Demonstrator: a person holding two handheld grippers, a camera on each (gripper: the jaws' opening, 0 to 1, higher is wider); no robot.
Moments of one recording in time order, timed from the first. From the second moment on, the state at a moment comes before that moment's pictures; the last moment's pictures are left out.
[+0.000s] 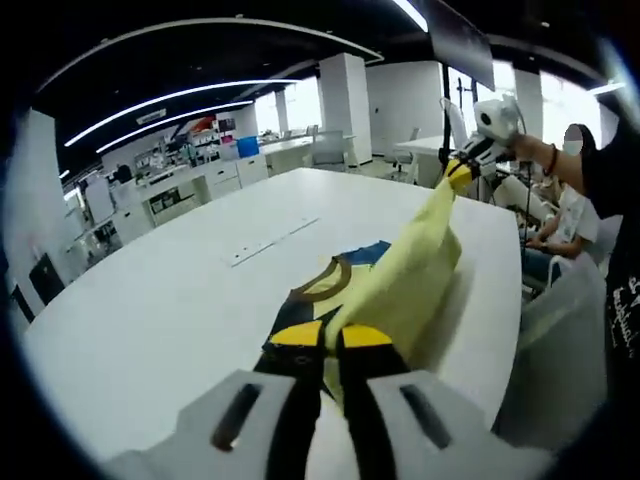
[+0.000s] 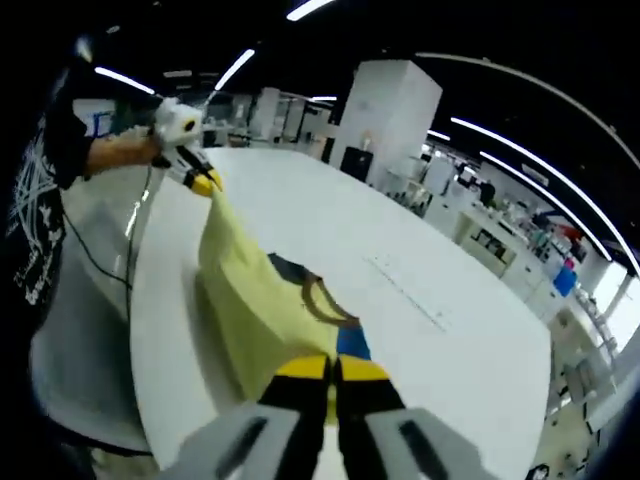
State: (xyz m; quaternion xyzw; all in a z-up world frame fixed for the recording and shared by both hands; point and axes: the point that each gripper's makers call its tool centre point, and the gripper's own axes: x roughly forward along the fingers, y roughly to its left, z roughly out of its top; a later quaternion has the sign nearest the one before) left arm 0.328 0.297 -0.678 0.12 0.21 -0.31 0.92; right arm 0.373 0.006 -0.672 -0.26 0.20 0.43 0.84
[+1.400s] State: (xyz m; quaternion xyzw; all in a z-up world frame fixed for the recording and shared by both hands) left arm 0.450 0.331 -0.797 0.04 0.35 -0.23 0.91; right arm 0.488 0.022 -0.799 -0.36 0.30 0.36 0.81
